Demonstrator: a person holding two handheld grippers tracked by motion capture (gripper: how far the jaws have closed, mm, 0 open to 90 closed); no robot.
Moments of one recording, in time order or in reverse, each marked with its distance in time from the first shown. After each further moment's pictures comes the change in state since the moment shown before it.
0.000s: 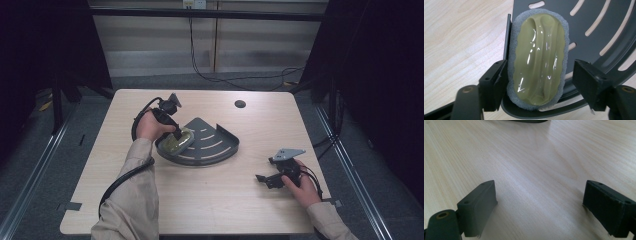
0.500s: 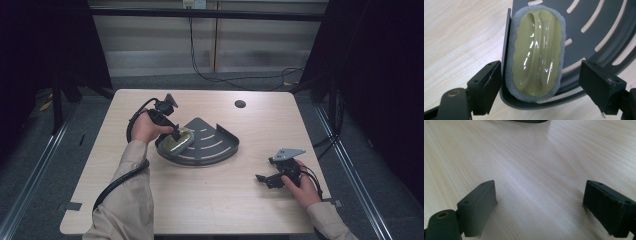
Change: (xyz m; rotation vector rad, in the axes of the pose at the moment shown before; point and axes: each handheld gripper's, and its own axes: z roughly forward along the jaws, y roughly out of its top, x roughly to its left) left arm 0.001 -0.013 -0.010 -0.022 -0.018 -0.009; right arm 0.000 0.000 0.000 0.000 -0.002 0.000
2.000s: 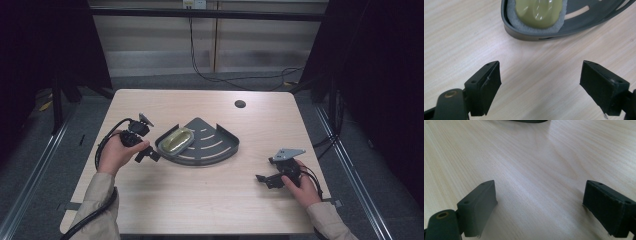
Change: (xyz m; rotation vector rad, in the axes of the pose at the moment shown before) left arm 0.006 -0.095 -0.016 -0.025 -0.035 -0.052; right arm 0.000 0.000 0.000 0.004 0.003 0.001
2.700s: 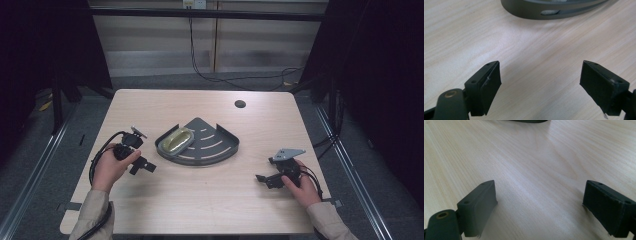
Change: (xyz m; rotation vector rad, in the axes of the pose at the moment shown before) left arm 0.005 -0.039 0.014 -0.035 -0.029 -0.028; right arm 0.000 0.000 0.000 0.000 0.000 0.000
